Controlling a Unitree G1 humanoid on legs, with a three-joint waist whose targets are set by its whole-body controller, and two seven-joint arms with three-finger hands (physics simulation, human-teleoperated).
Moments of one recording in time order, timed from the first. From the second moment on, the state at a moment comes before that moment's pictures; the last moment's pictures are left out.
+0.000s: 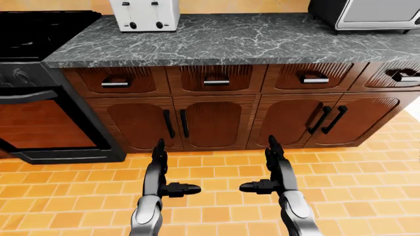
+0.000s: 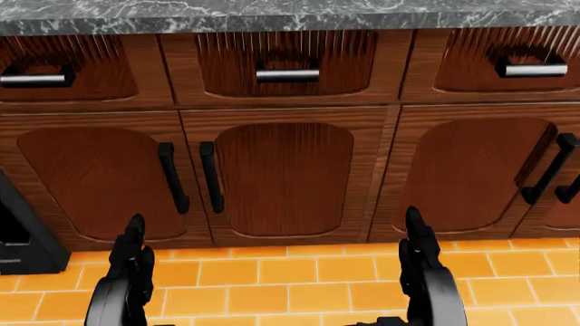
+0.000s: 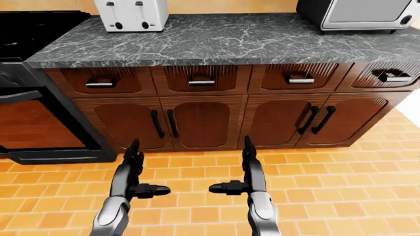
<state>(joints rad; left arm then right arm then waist) 0.03 0.02 0.04 0.09 -0.01 0.06 -0.04 0.03 -0.01 -0.04 0.09 0.01 0.06 0.04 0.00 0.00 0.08</state>
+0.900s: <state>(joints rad) 0.02 0.02 0.05 0.05 -0.02 0.03 -0.03 0.02 -0.02 -0.03 0.04 0.02 0.05 0.06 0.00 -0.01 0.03</state>
